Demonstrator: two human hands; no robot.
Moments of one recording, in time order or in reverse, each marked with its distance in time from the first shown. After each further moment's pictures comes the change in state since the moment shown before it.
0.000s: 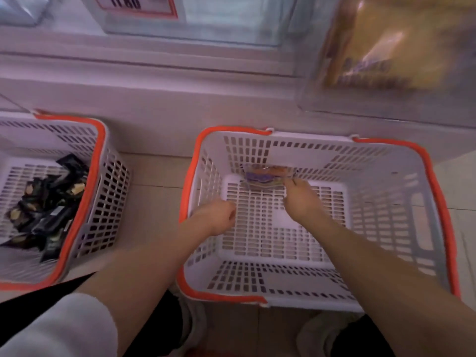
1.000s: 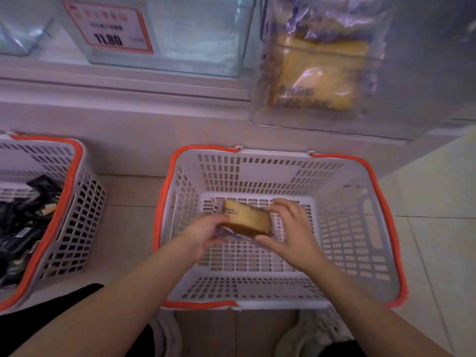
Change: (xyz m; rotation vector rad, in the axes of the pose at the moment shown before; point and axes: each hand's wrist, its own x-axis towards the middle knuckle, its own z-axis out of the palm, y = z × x) left_hand -0.042 0.065 -0.010 -1.757 0.103 -0.257; right_hand -0.114 0.026 -0.011 0.323 0.462 -0.296
